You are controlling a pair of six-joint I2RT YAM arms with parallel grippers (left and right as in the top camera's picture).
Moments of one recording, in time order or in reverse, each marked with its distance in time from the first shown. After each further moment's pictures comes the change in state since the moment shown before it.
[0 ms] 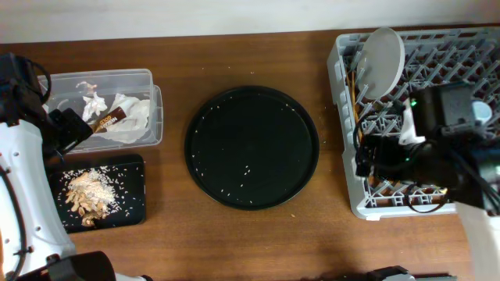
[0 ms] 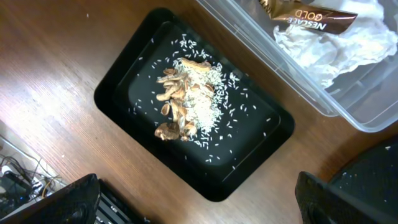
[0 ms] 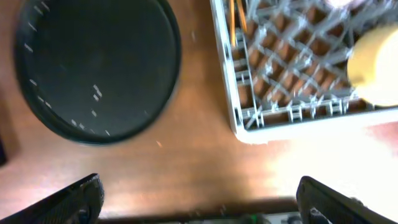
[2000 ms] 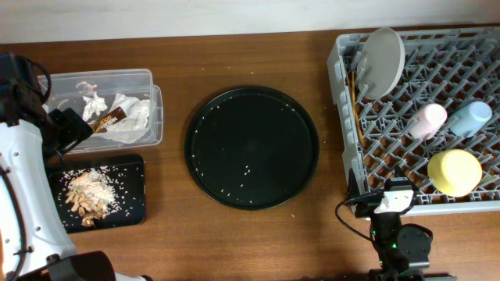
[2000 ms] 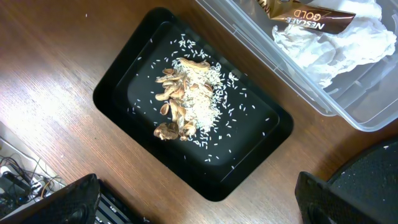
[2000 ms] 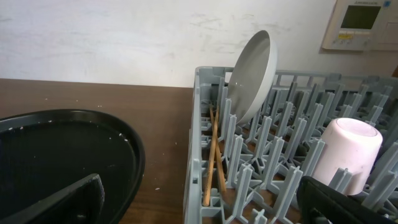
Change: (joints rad) left arm 0.000 0.000 0.002 0.000 0.003 0.000; right arm -0.152 -1.245 -1.684 1.556 0.003 -0.397
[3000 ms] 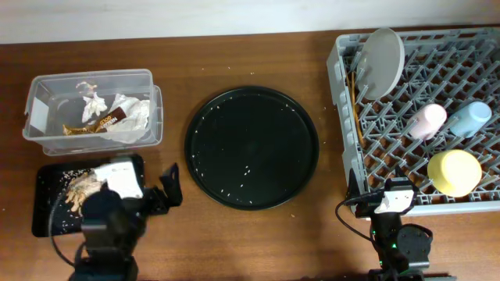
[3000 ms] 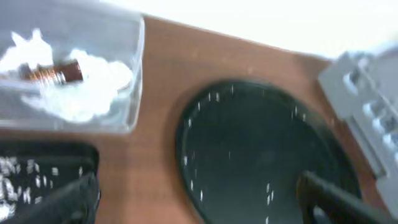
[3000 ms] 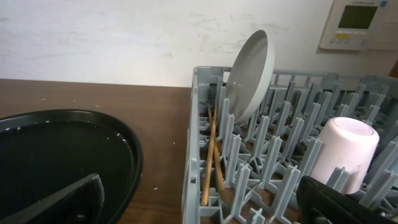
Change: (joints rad) left arm -0.360 -1.078 -1.260 1.062 0.359 0.169; right arm -0.002 0.001 0.002 -0.002 0.008 0.000
